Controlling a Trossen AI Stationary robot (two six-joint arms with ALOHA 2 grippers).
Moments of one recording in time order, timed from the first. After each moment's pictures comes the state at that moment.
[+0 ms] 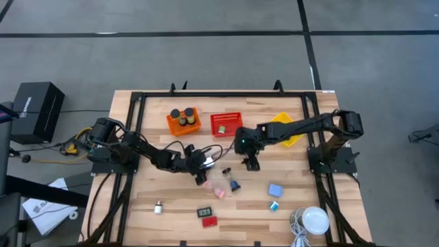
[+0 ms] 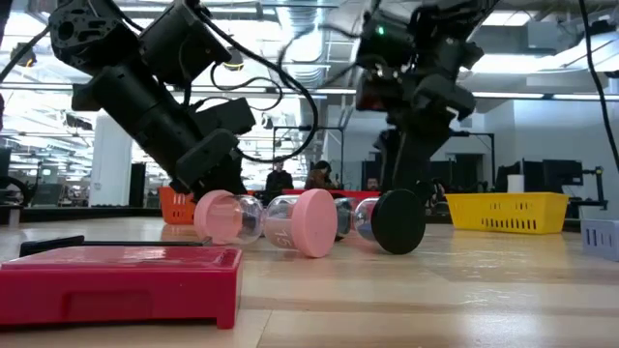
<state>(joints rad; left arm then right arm) -0.22 1.74 0.63 0.29 -0.44 -0.45 -0.07 1.68 1.03 -0.51 -0.18 -0.11</state>
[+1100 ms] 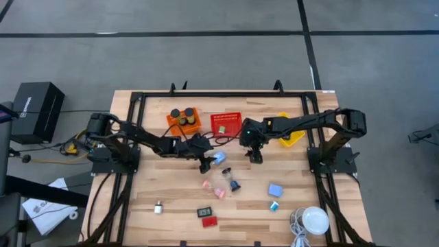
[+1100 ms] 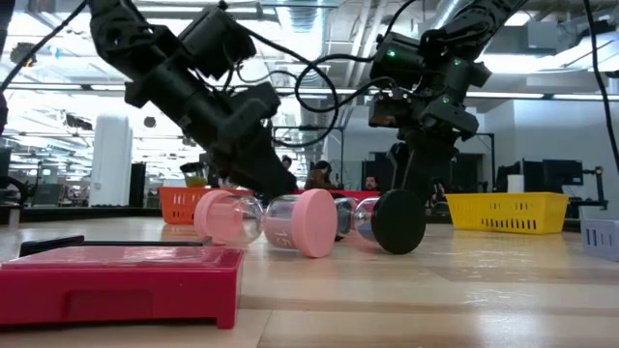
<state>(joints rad) -0.04 1.69 0.67 0.34 -0.21 -0.29 -0.17 1.63 0.92 -0.43 -0.19 -0.16</state>
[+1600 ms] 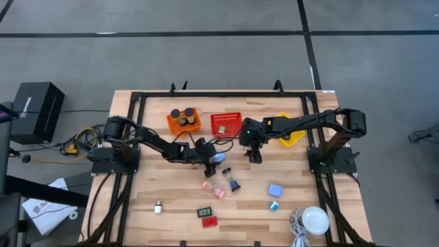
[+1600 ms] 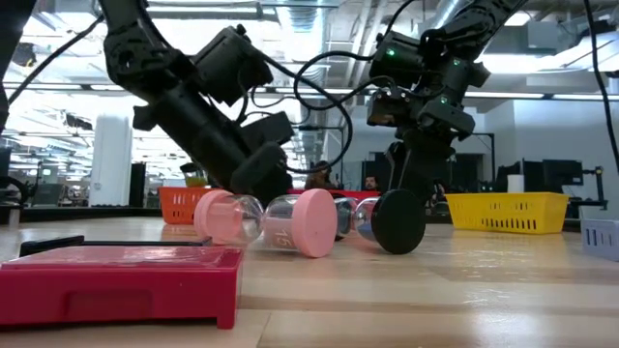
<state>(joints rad) -0.07 1.87 0.74 0.39 -0.29 -0.30 -0.17 1.63 0.92 -0.41 -0.19 -0.16</state>
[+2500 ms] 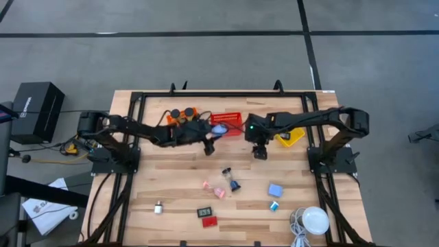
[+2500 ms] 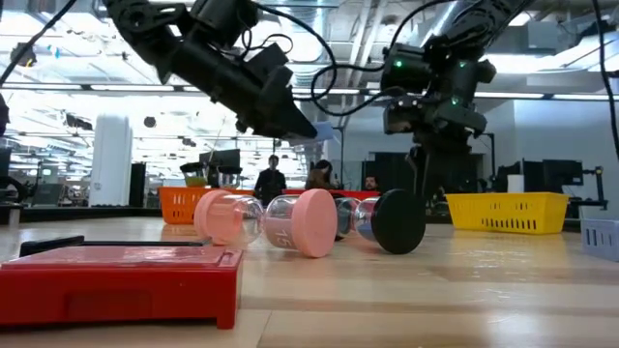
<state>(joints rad) 0.10 1.56 0.75 0.38 -0.31 -0.08 -0.26 1.58 0.91 -0.58 -0.19 -0.14</state>
